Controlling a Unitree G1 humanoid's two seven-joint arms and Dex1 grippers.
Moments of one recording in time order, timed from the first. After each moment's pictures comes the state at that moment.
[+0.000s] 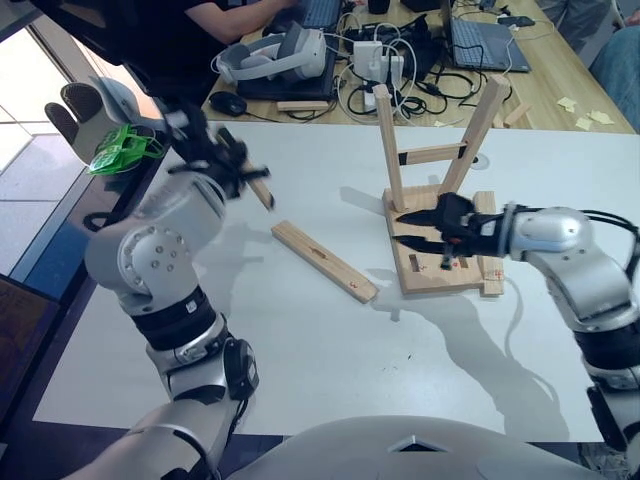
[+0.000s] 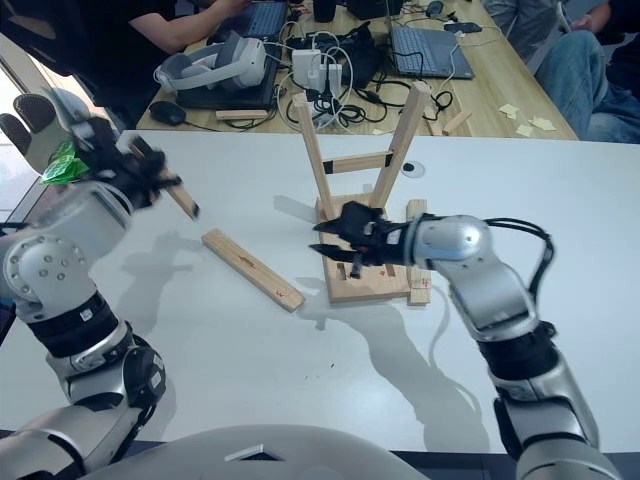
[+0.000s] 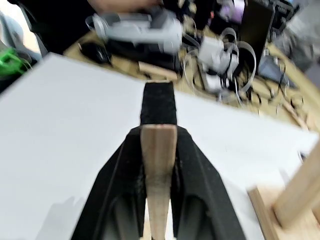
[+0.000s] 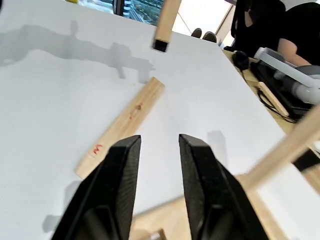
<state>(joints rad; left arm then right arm) -0.60 0.24 0.41 -0.38 -0.52 1.14 0.27 -0.42 -0.56 0.35 -0.28 0.20 0.51 0.98</state>
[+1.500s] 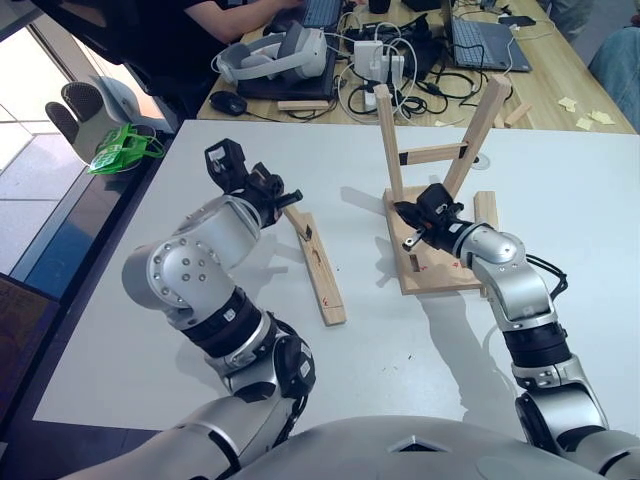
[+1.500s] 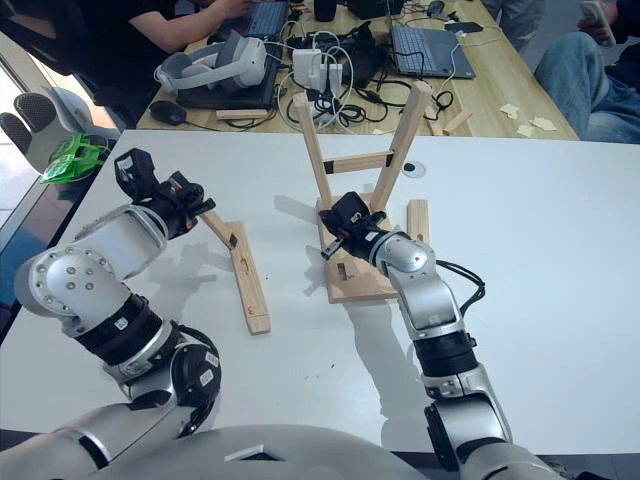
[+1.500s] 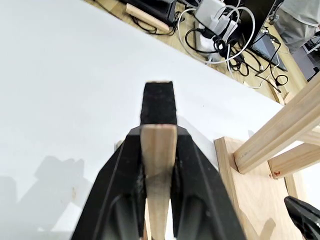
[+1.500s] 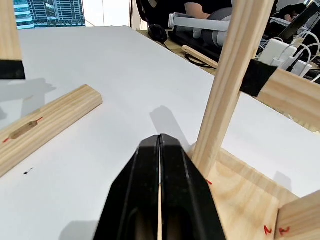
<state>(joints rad) -0.56 -0.13 0.54 -0.57 -0.42 1.60 0.29 -0.31 -0.25 0.19 -0.05 0.02 0.42 0.57</state>
